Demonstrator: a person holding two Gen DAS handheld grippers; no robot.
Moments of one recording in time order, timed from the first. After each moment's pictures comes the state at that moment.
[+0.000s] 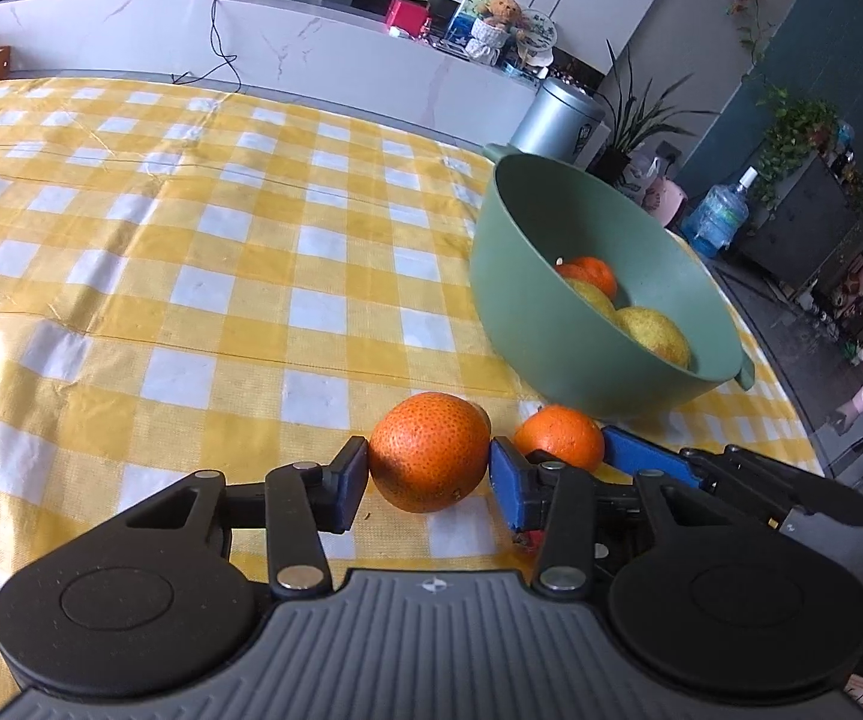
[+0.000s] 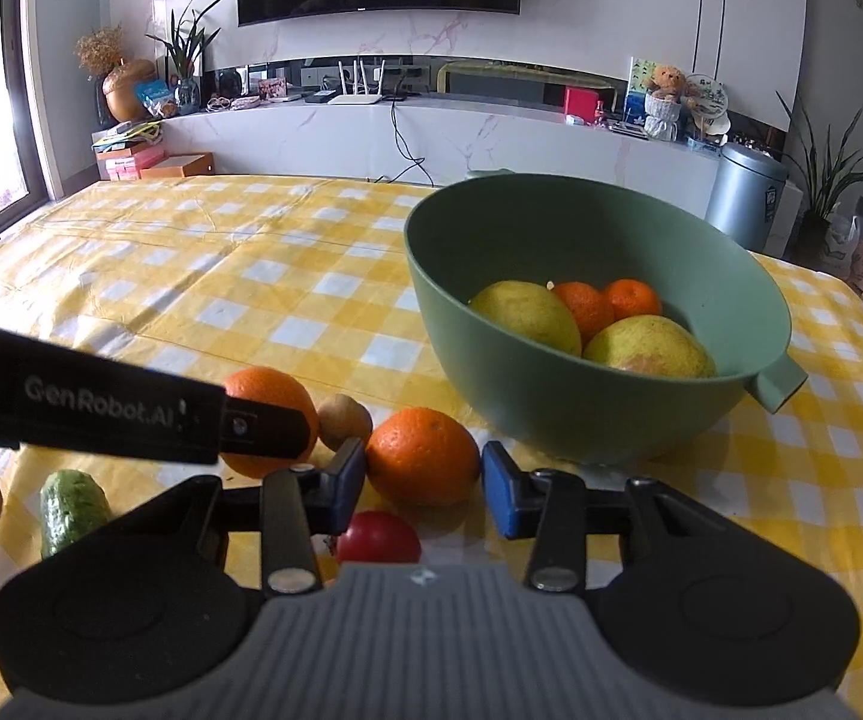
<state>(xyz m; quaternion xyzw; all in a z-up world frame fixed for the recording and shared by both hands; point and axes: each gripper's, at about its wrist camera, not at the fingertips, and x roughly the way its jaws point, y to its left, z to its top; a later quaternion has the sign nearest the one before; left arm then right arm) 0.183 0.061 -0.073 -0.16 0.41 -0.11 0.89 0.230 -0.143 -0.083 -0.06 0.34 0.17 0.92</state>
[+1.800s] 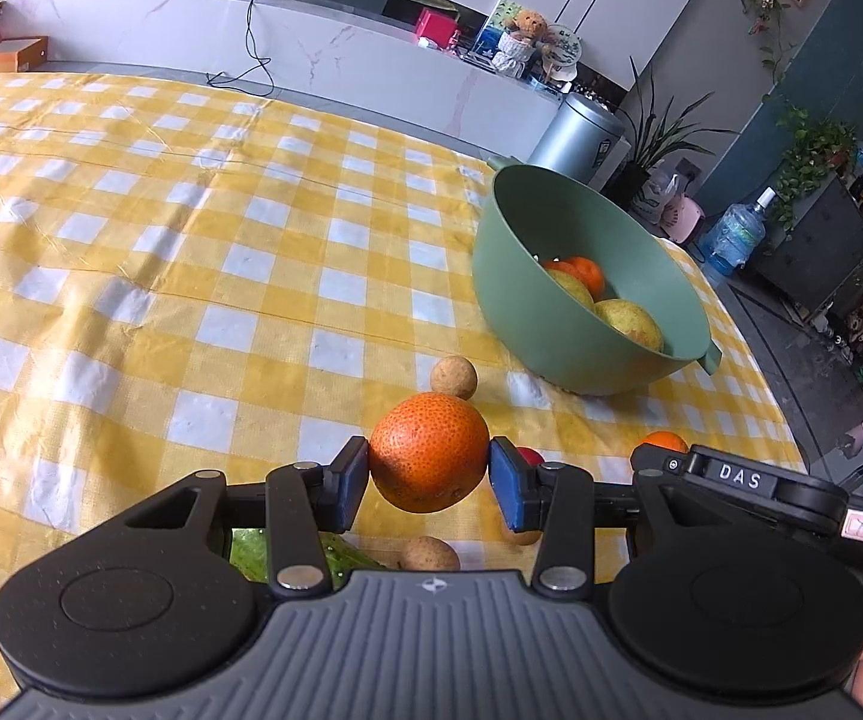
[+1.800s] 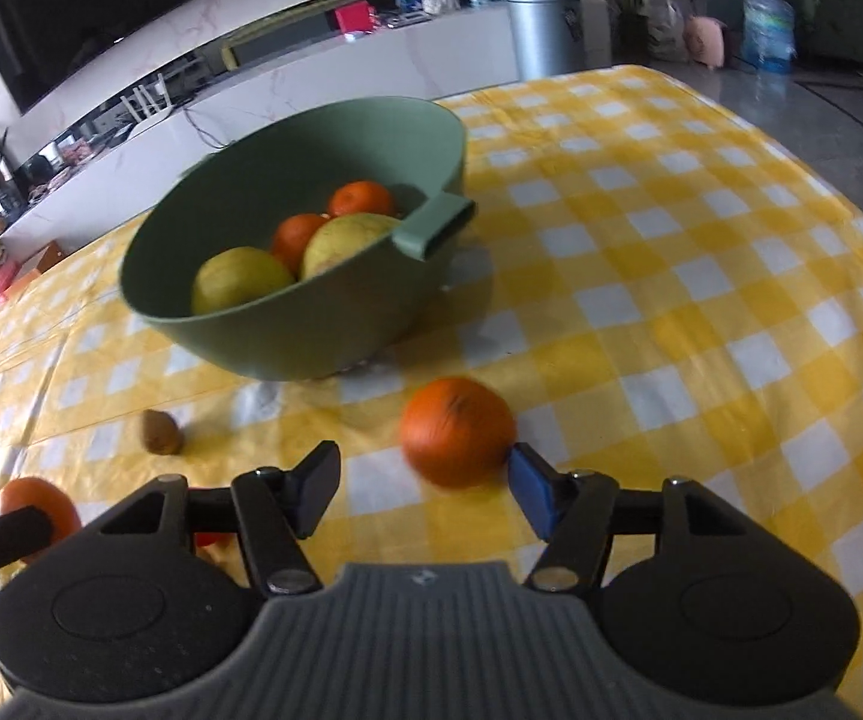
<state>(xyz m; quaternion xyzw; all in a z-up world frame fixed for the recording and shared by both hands) 0.141 0.061 -0.052 -0.18 0.41 -0.08 0.89 0.237 -0.240 -0.085 0.13 0.43 0.00 0.89</state>
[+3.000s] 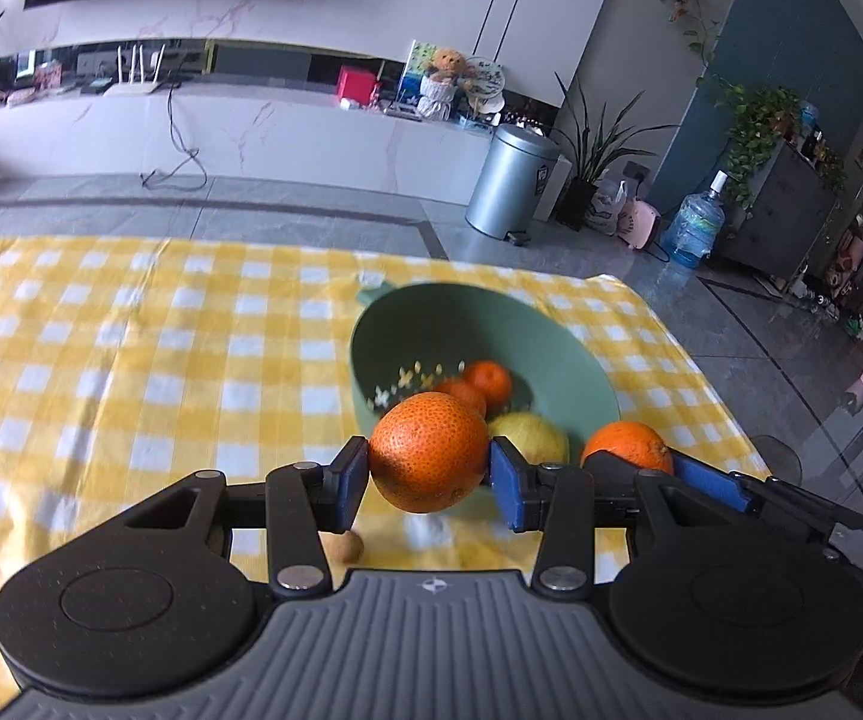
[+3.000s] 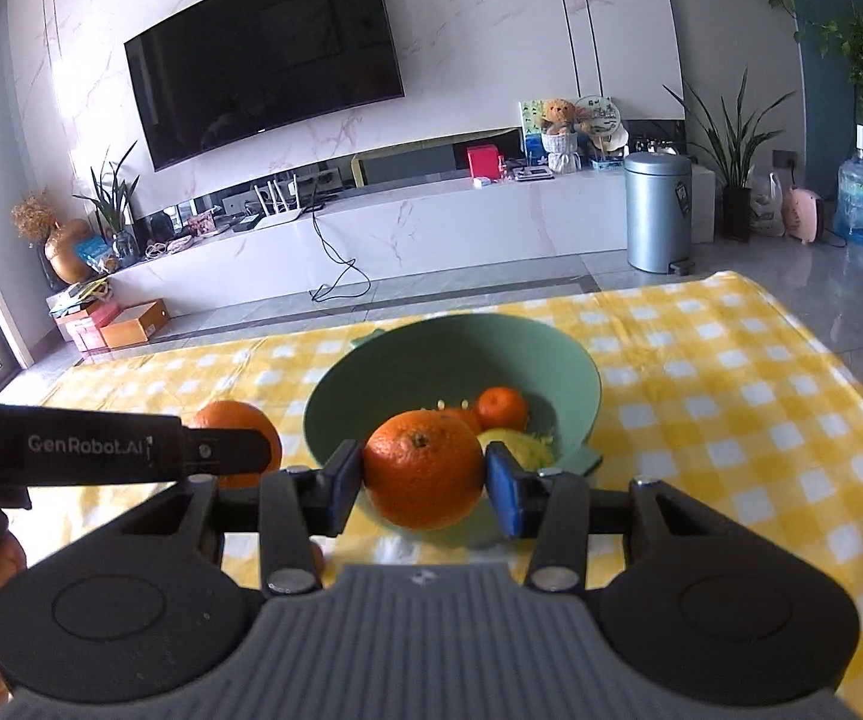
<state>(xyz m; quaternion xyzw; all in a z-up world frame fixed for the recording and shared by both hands) 0.193 -0.001 0.021 -0.09 0.36 -0.12 0.92 0.217 -0.217 0.004 0.07 0.28 0.11 0.95</state>
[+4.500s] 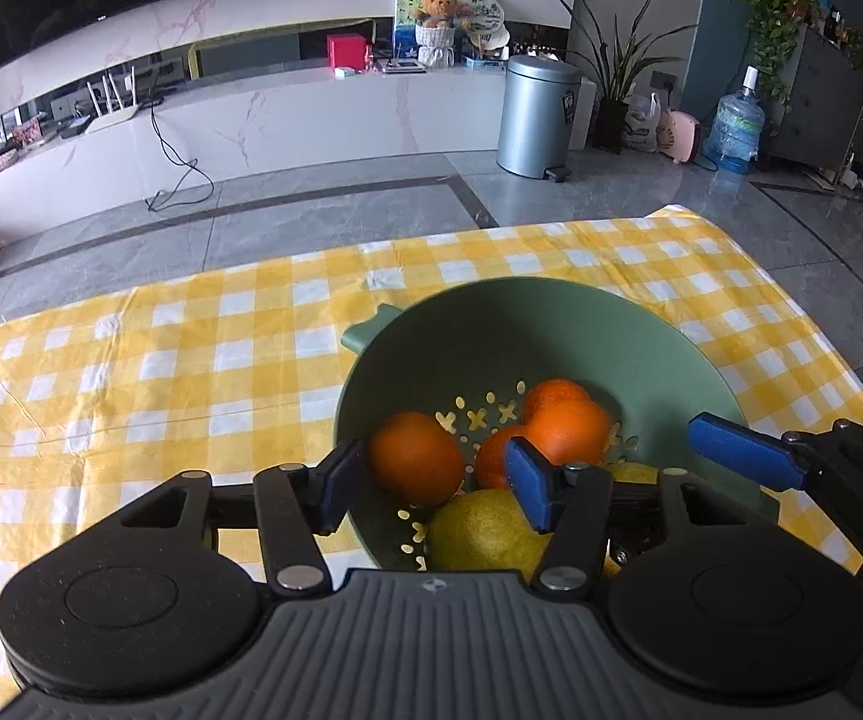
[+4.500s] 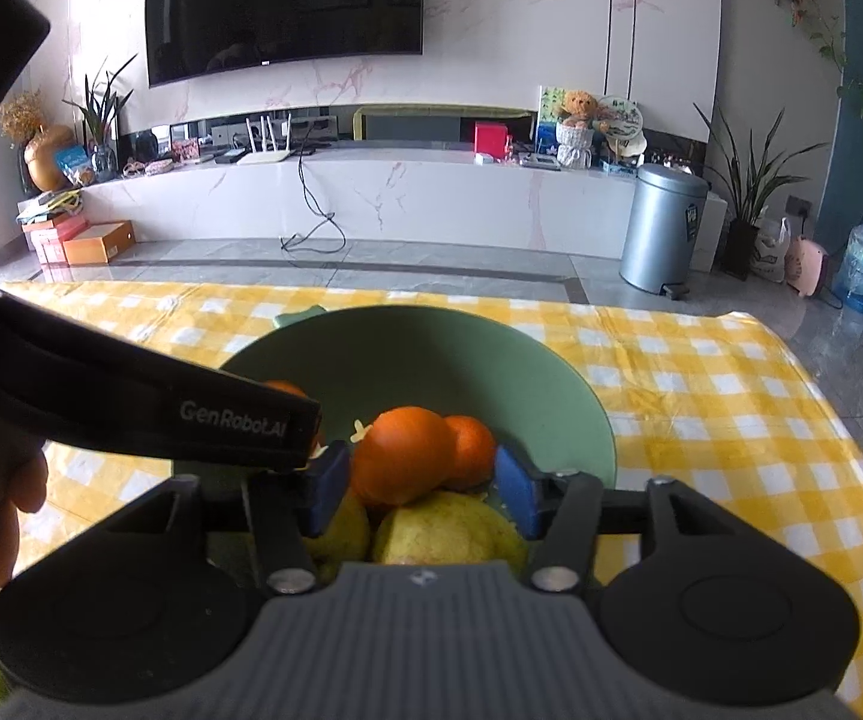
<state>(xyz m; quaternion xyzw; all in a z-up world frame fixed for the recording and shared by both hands) 0.284 -0.045 -0.012 0.03 0.40 -0.09 0.91 0.310 -0.200 -0.037 -0.03 0.30 0.10 0.95</state>
